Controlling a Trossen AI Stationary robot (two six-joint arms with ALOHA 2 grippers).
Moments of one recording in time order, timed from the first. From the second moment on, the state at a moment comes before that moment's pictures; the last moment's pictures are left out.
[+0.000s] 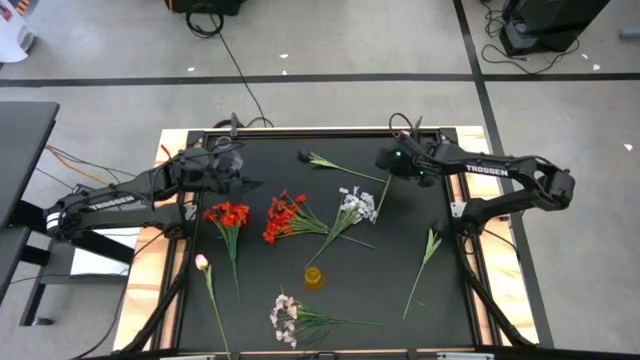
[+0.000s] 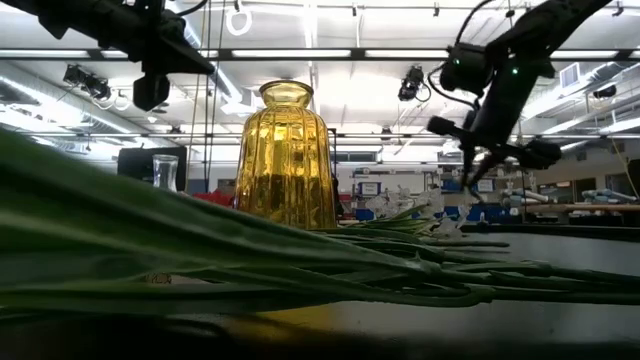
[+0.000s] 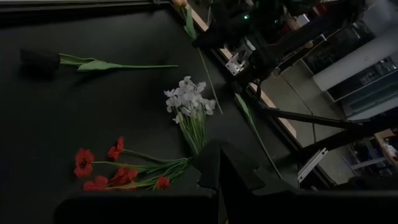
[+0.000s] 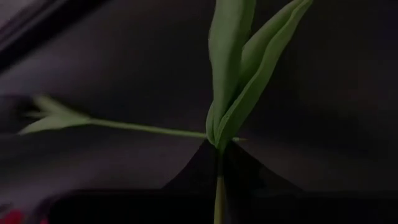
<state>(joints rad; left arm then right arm) 0.33 0.67 0.61 -0.27 0.16 -0.72 -0.54 1.26 0.74 -0.54 0.14 1.34</state>
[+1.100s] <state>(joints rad) 0.33 0.49 0.61 -0.12 0.35 -0.65 -0.12 1.27 0.76 0.26 0.47 1.06</state>
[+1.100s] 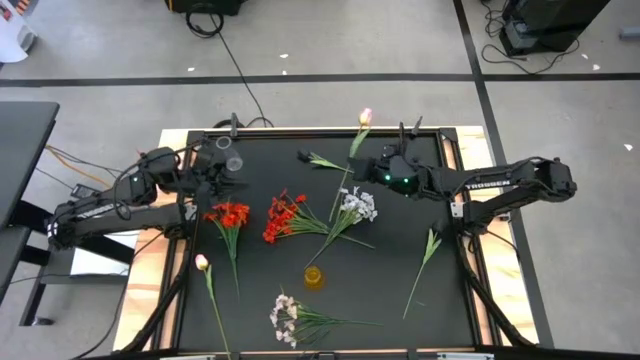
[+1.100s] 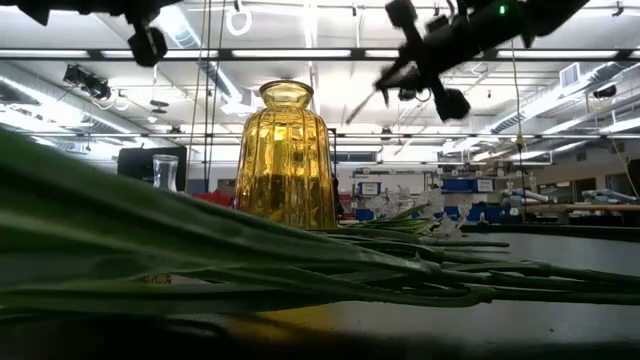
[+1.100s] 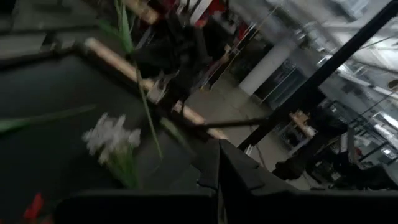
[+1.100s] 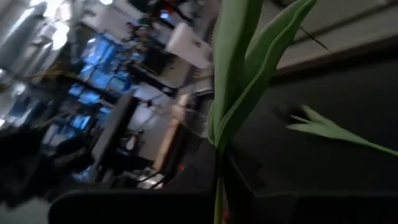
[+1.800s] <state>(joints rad) 0.29 0.79 0.92 -0.06 0.23 -0.28 -0.08 1.32 1.19 0.26 0.08 0.31</state>
